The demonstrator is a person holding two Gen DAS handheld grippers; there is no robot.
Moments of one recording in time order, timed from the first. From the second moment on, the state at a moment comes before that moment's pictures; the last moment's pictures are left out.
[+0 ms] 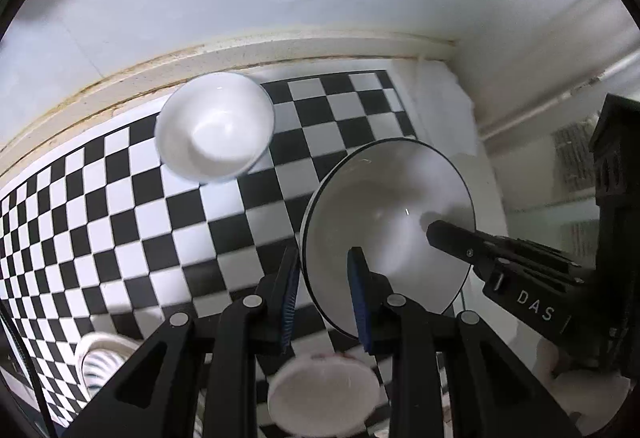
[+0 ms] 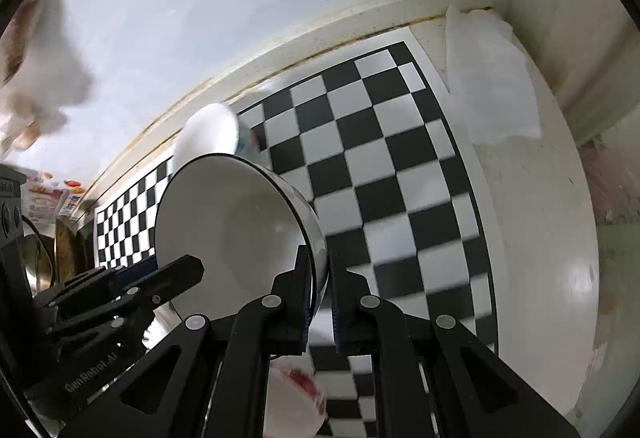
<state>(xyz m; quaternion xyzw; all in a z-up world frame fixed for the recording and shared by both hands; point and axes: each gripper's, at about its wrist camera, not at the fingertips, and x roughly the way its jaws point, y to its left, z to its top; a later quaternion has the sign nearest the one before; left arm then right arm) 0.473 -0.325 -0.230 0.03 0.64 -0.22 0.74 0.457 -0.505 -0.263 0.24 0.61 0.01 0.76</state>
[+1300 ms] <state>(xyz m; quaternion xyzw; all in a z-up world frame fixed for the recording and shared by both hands) 0.352 -0.259 -0.295 0.09 0.70 -0.20 0.68 0.305 -0.421 -0.311 0.21 0.68 0.00 0.71</state>
